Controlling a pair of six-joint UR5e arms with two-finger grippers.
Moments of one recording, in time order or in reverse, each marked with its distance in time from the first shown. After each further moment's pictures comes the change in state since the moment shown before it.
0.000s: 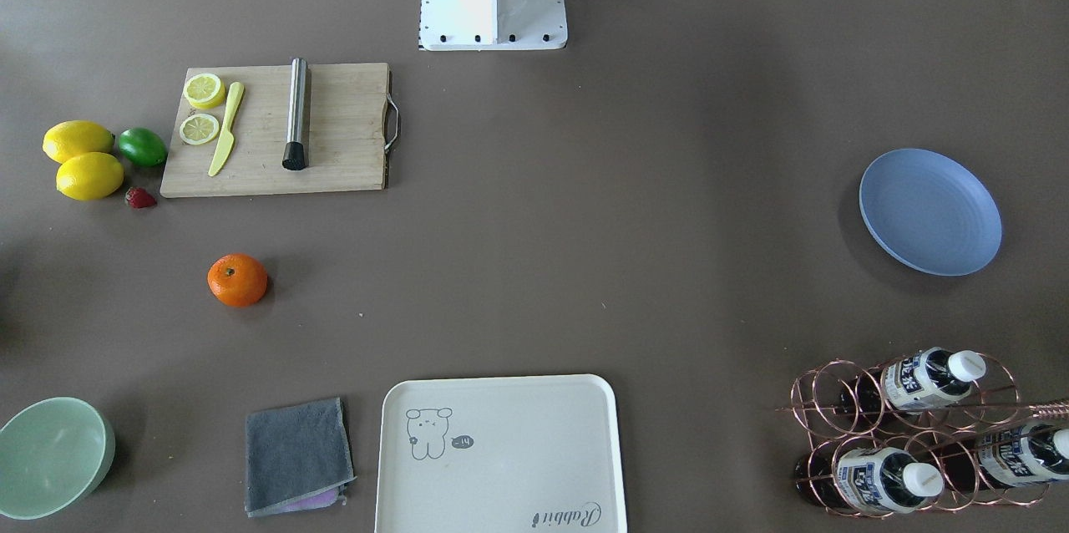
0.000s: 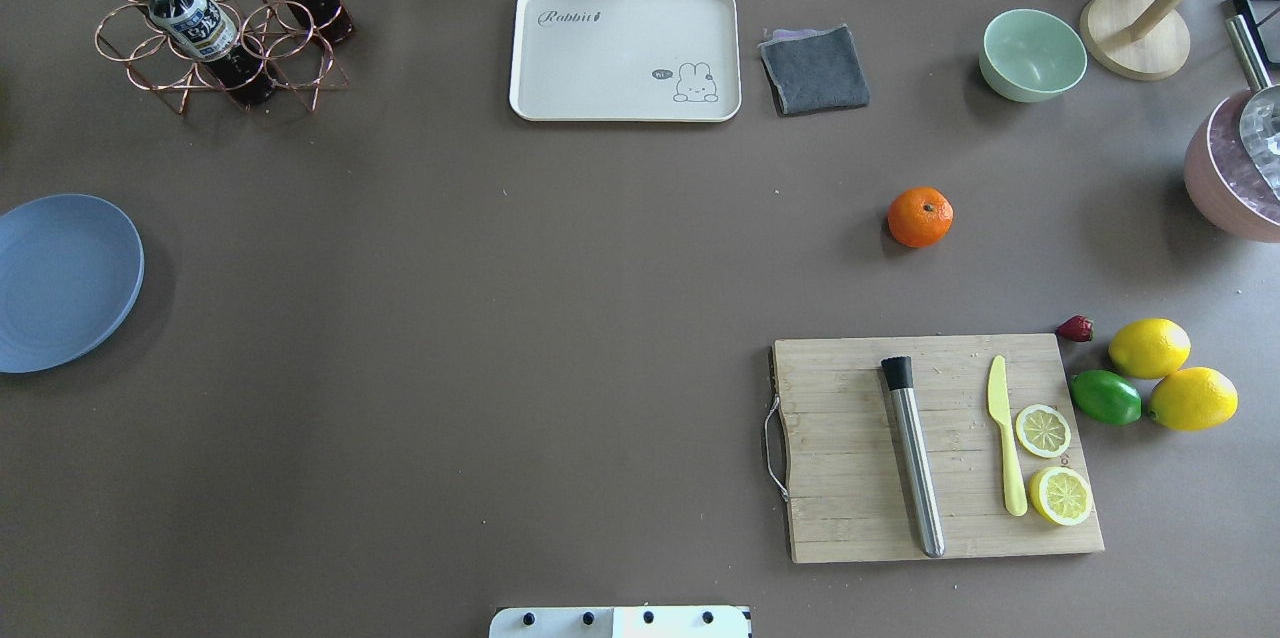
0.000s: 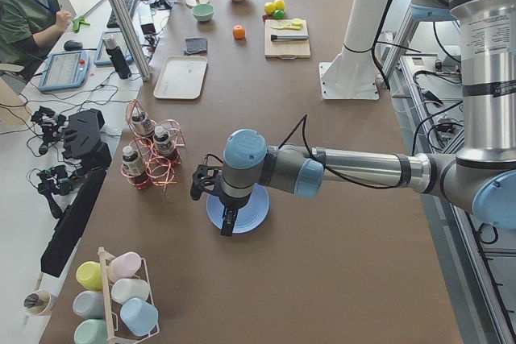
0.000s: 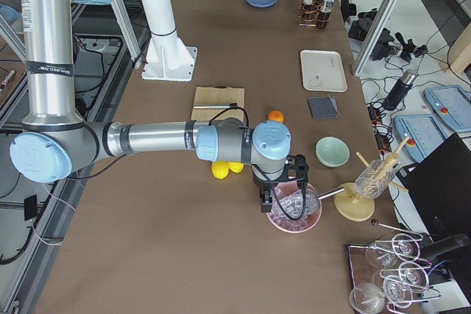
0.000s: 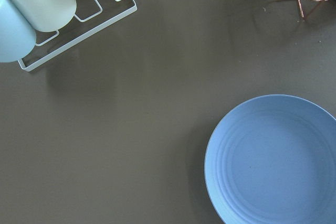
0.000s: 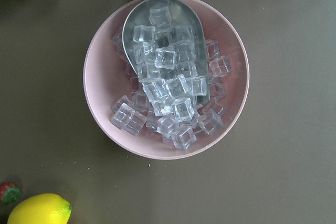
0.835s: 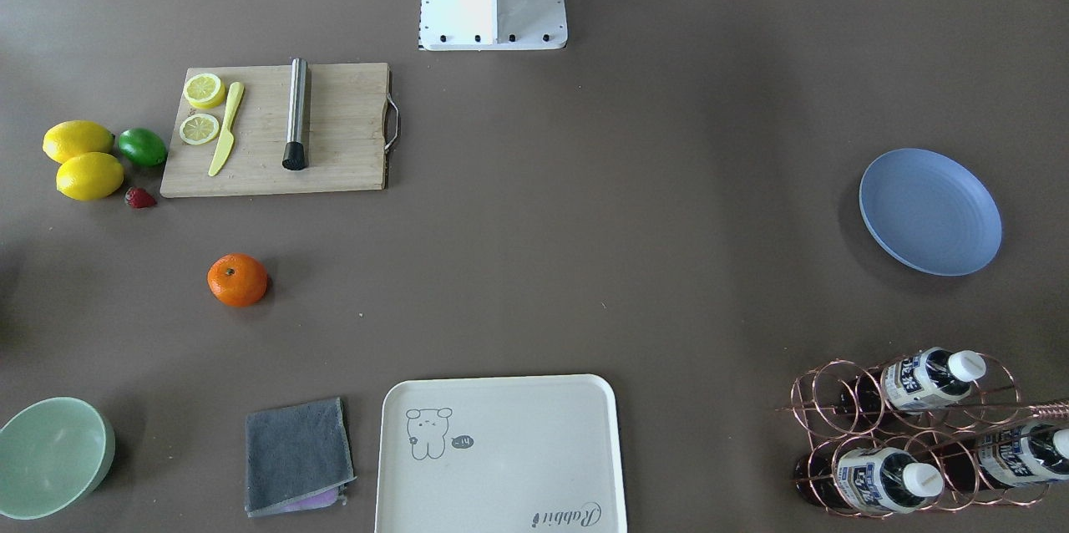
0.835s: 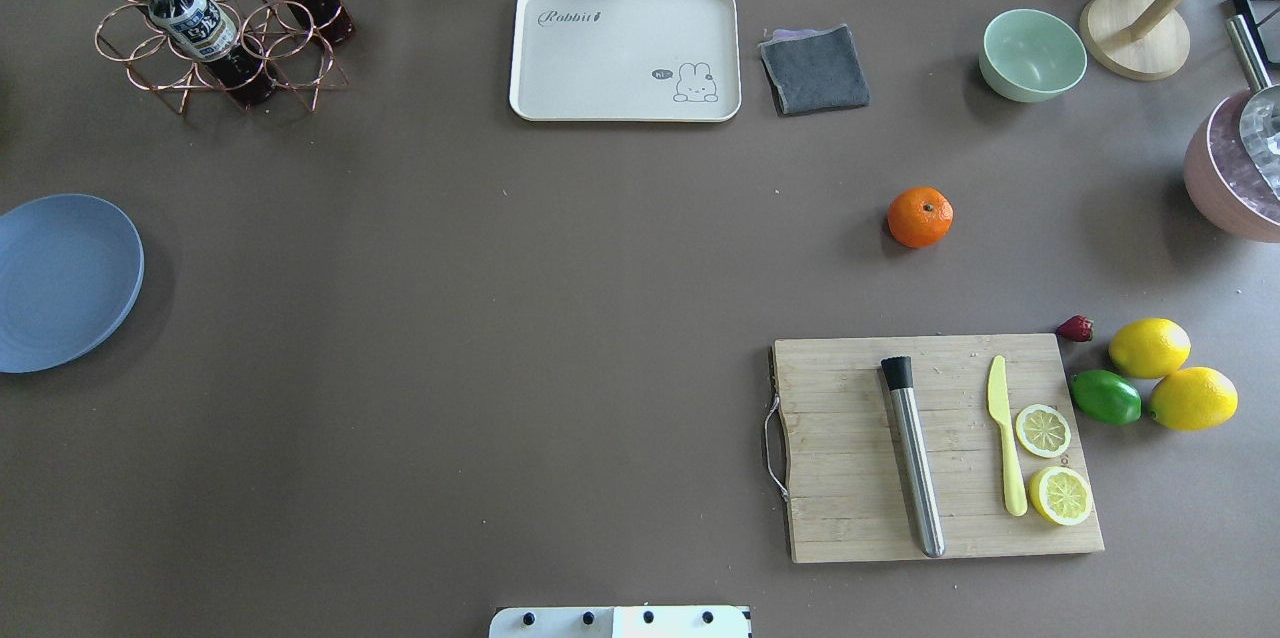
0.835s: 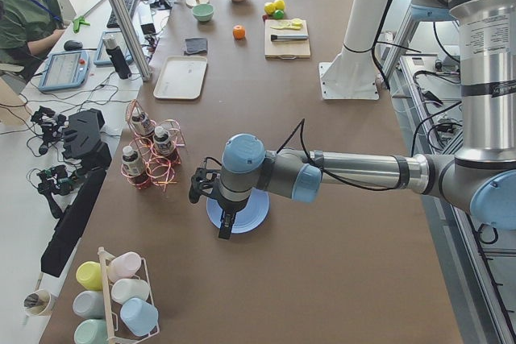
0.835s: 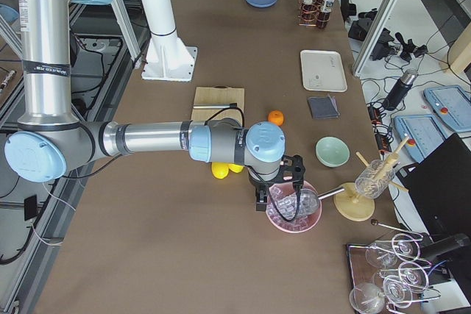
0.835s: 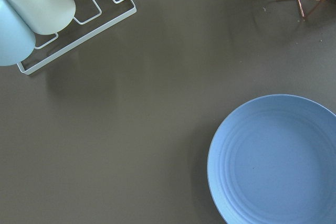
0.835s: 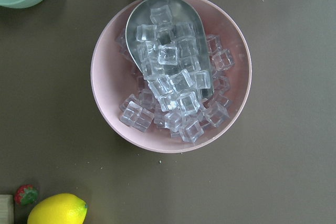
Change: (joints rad) left arm 0.006 -0.005 0.031 -0.030 0.002 0.000; right arm 0.014 -0.020 0.017 -0.007 0.041 0.044
